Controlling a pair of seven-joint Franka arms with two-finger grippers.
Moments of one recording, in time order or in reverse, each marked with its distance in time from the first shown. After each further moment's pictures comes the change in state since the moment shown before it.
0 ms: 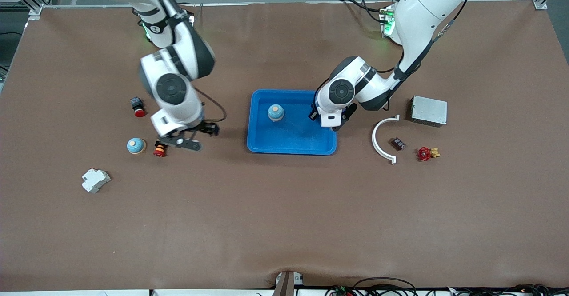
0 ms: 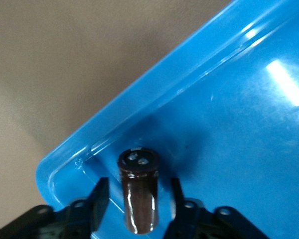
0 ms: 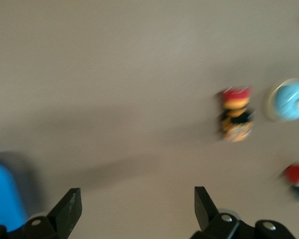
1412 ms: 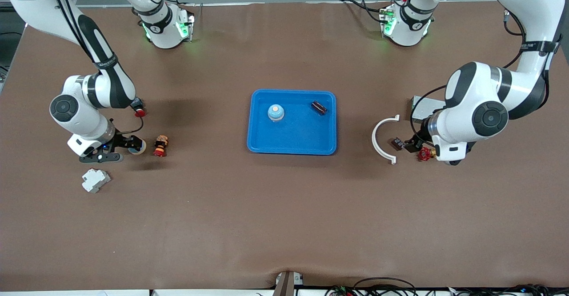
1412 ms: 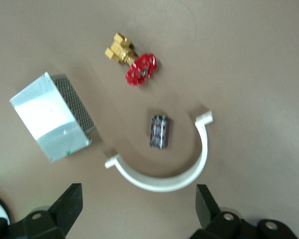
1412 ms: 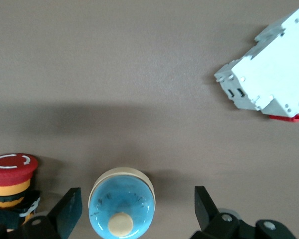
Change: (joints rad) left arm 0.499 -0.239 0.014 0.170 0.087 -0.449 0.453; right arm -0.503 0.081 0.005 -0.283 -0.061 0.537 -0.671
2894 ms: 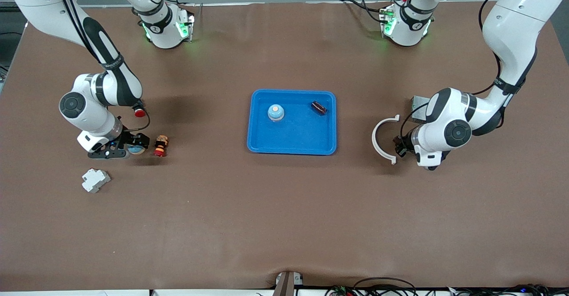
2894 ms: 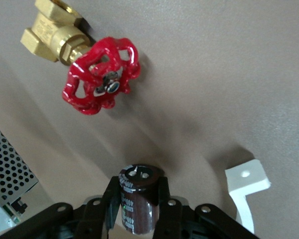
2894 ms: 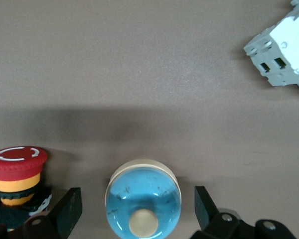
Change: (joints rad) left arm 0.058 0.209 -0.003 -0.159 0.156 0.334 -0.041; right arm -0.002 0.018 0.015 -0.059 0.063 0.089 0.003
